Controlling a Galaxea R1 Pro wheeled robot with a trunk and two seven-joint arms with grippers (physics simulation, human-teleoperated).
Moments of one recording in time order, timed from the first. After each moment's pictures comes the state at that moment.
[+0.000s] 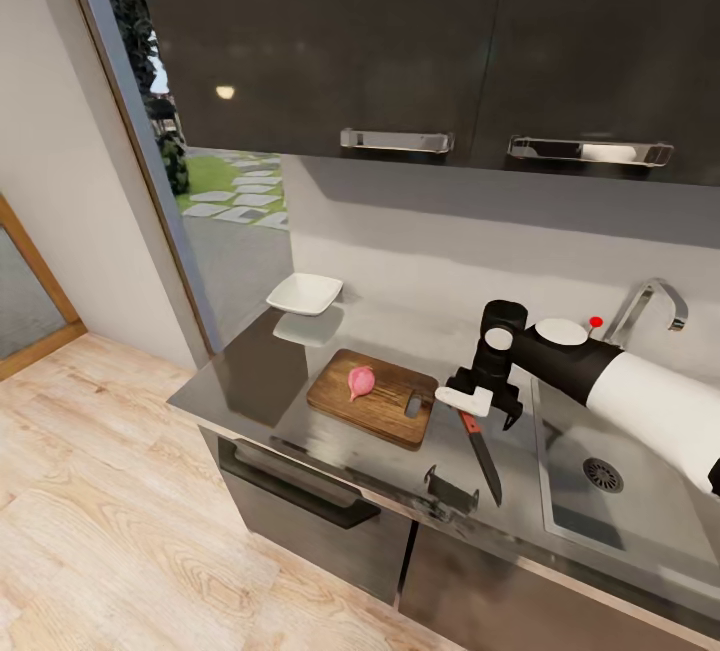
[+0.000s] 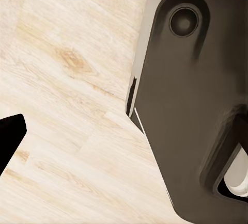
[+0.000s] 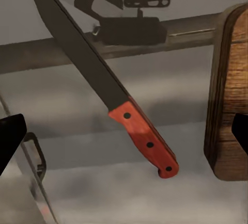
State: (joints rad) left arm -0.17 0.07 -0.34 0.07 0.52 -0.05 0.02; right arm -1.33 -0.34 1.19 -0.93 0.55 -0.52 1.48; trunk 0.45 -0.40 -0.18
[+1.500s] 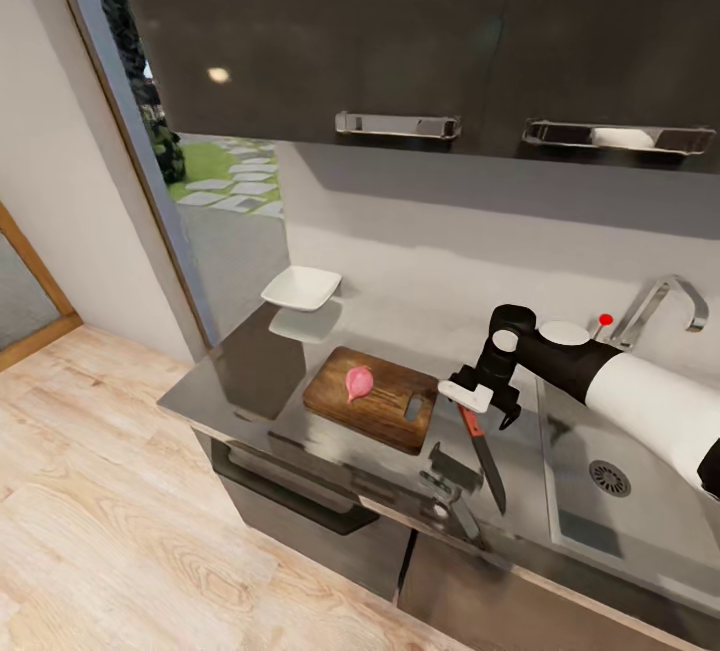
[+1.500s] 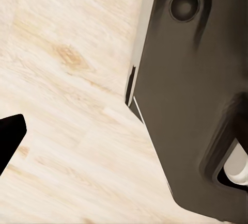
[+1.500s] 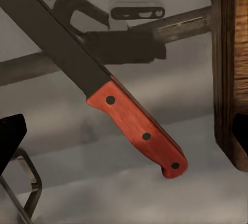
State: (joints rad) left arm -0.17 0.06 -0.34 0.07 0.52 -0.05 0.02; right arm -1.33 -0.33 1.19 -0.79 0.55 -0.52 1.34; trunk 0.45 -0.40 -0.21
